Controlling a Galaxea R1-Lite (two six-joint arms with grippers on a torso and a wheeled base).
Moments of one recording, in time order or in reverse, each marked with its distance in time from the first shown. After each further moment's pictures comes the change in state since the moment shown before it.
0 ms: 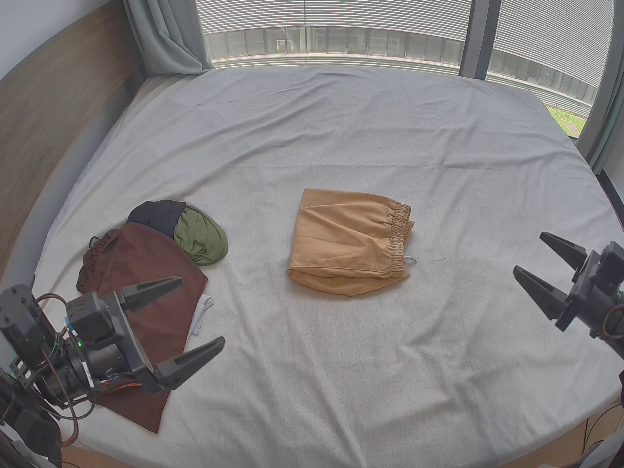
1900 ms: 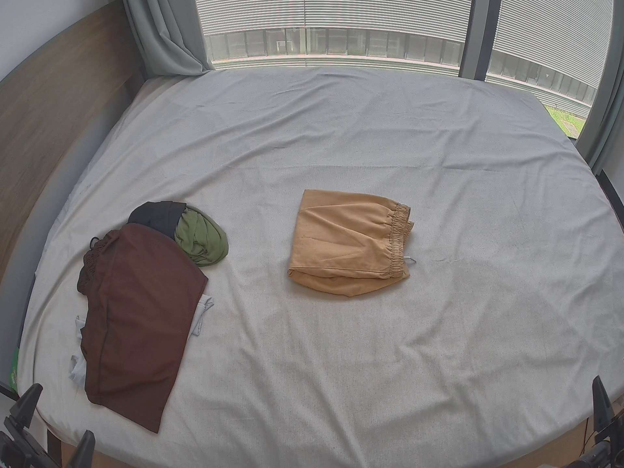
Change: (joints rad) left arm 0.301 -1.555 0.029 1.449 0.300 -0.089; right arm -0.119 -1.352 0.113 1.249 -0.486 0.055
